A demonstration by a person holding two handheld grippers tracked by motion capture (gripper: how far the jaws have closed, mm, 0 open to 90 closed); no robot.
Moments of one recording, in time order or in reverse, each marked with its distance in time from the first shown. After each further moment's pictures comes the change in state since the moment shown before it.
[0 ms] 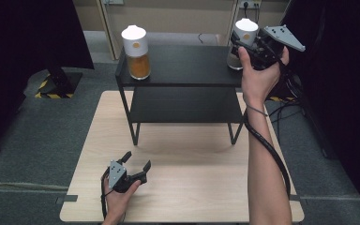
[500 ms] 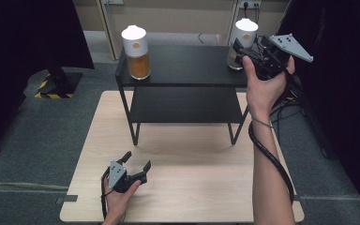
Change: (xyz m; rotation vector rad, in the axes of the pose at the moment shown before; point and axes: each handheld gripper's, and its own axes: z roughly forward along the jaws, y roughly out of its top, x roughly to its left) left arm 0.000 0.000 0.000 -0.001 0.001 -0.001; right arm -0.002 -0.005 -0.030 -0.006 0.032 0.002
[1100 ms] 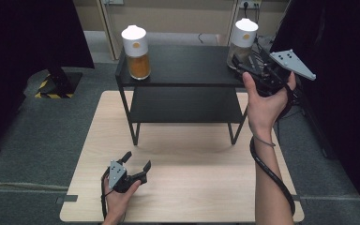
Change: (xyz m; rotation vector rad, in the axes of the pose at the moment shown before) left arm 0.000 0.000 0.000 -0.002 -0.002 0.000; right arm 0.006 -0.013 -0.034 0.003 0.039 0.000
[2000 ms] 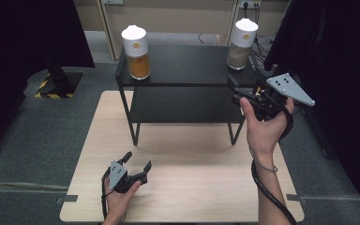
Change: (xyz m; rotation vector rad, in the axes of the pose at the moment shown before) left arm -0.001 0.000 0.000 0.000 -0.001 0.007; right arm 0.009 -0.023 -0.039 0.010 0.077 -0.024
